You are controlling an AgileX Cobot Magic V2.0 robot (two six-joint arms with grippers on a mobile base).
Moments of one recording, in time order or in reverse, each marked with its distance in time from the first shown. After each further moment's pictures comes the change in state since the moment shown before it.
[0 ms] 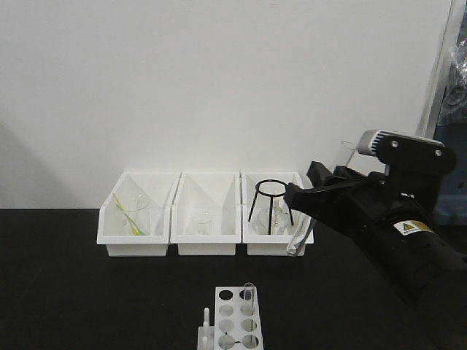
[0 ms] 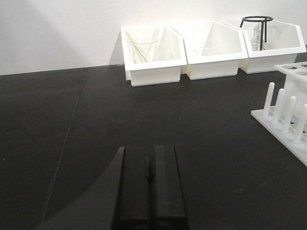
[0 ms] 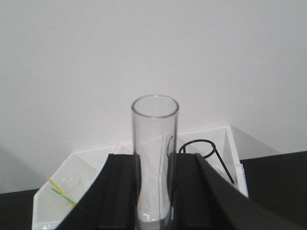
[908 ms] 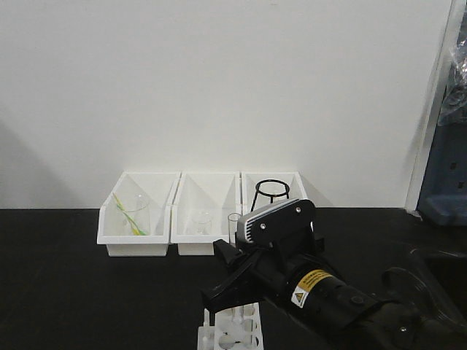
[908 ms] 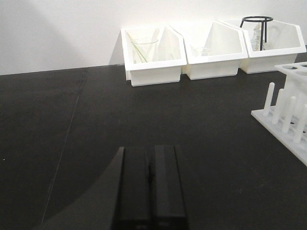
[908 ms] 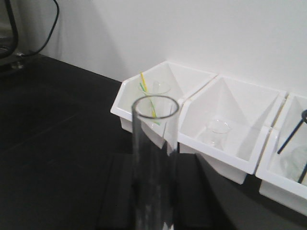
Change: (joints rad) left arm 0.000 0.000 0.000 0.000 0.000 0.000; right arm 0.048 0.226 0.000 -0.894 0.127 0.520
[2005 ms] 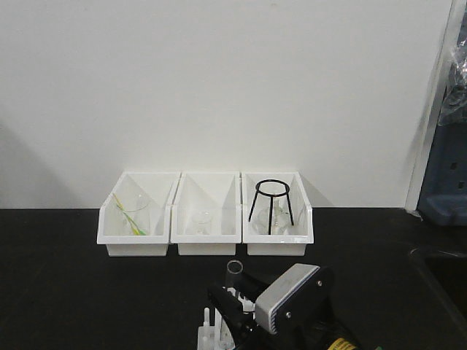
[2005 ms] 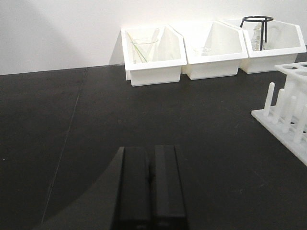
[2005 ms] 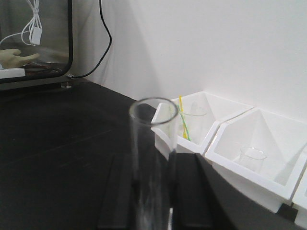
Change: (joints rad) left arm 0.000 0.000 0.000 0.000 0.000 0.000; right arm 0.000 0.013 0.286 -0.217 -0.471 0.092
